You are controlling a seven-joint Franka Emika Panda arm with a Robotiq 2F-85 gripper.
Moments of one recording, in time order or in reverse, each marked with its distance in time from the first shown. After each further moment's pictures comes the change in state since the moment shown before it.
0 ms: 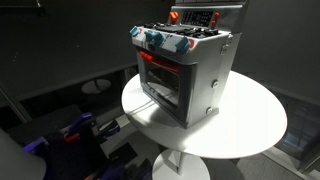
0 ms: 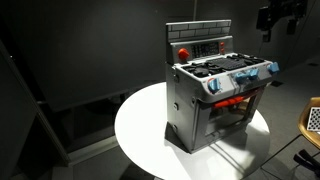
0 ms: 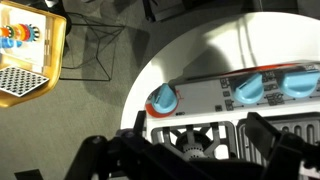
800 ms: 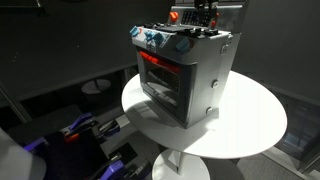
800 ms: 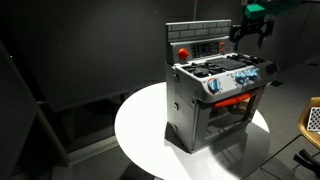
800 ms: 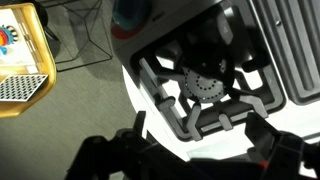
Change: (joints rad) arm -0.007 0.233 -0.061 0.101 -0.082 0.304 0.335
